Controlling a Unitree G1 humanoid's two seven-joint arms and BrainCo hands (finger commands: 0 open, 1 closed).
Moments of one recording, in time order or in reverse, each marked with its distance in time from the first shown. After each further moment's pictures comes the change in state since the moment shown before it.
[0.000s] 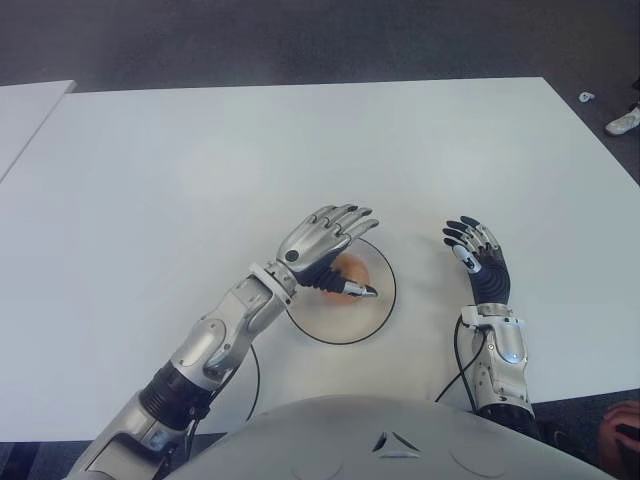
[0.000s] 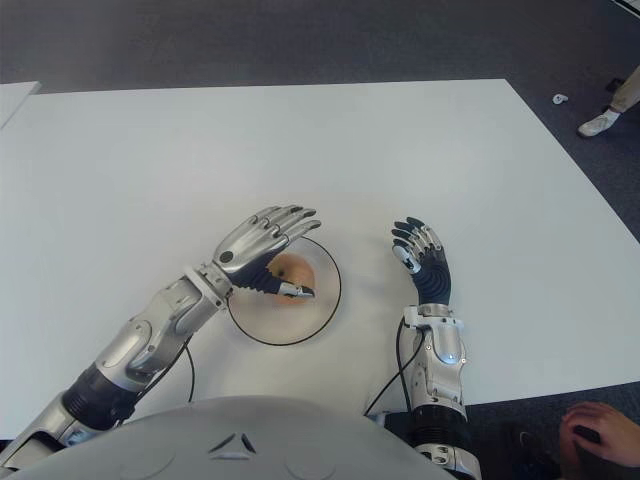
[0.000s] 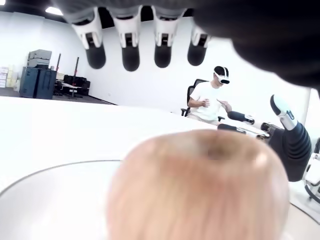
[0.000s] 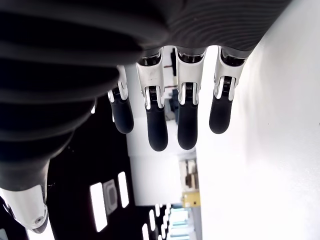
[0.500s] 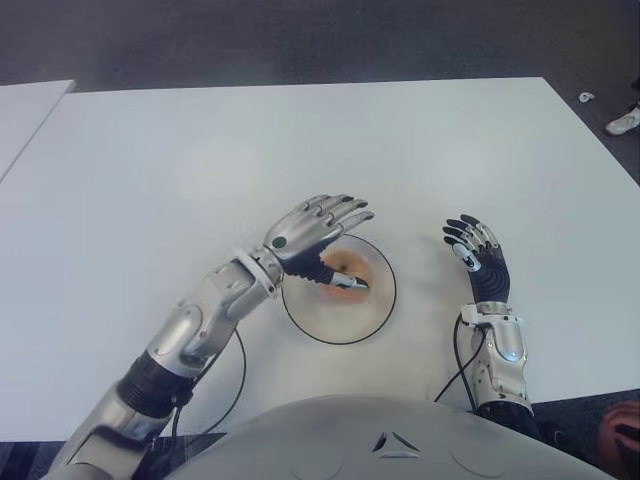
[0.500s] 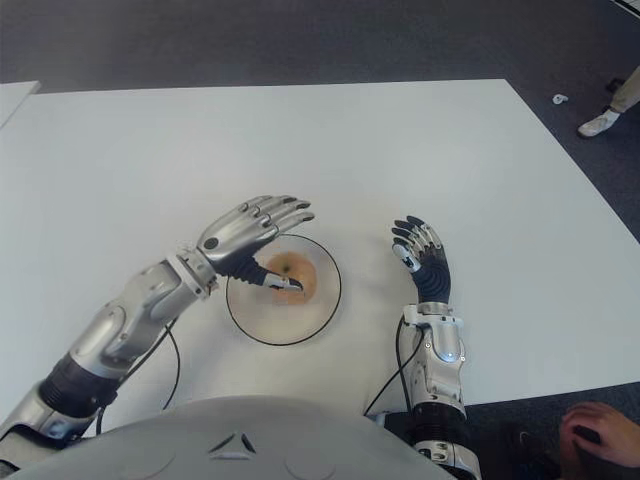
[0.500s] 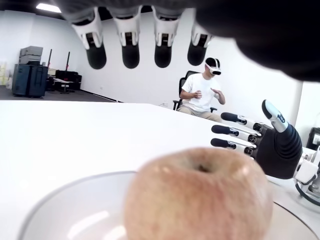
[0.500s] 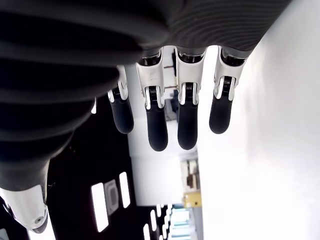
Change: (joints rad) left arm -0.063 0.078 0.114 -0.053 -0.114 -0.079 -0.116; right arm -0.019 0.000 -0.001 0.021 -0.001 -0.012 0.000
